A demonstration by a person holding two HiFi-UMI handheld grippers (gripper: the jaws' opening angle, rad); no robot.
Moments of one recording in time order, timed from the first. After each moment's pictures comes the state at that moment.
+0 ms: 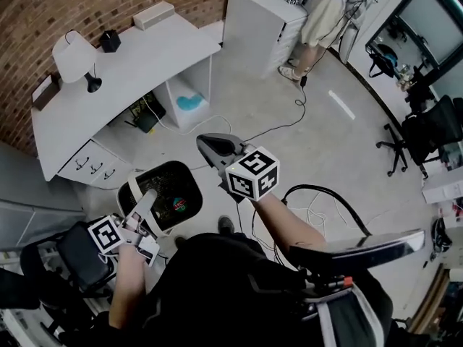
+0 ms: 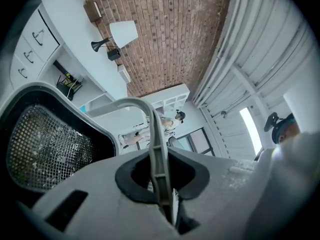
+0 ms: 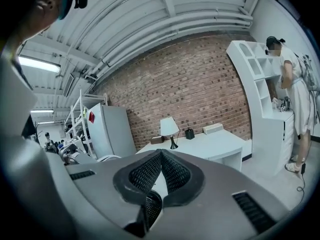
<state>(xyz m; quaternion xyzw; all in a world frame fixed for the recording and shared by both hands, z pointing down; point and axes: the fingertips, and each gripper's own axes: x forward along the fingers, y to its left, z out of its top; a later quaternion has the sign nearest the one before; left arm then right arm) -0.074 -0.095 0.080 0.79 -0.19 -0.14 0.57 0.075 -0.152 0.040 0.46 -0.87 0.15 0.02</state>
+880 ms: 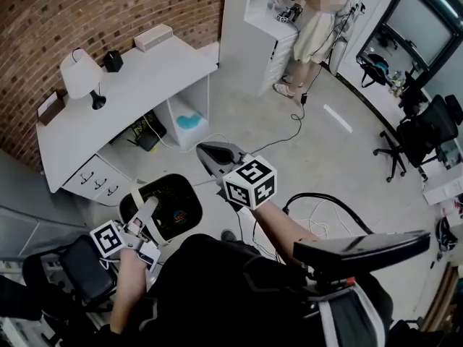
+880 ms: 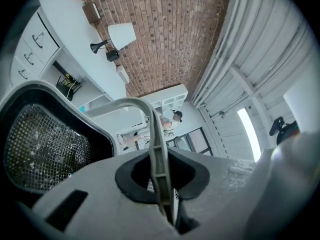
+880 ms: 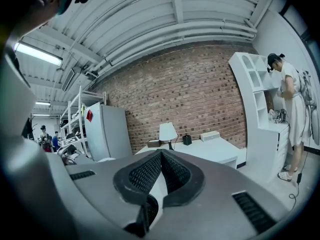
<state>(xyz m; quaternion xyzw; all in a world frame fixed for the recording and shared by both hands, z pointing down) -0.079 -0.085 0.059 0.80 -0.17 -0.14 0.56 0.069 -0.132 0.003 0.49 -0.86 0.11 0.03</state>
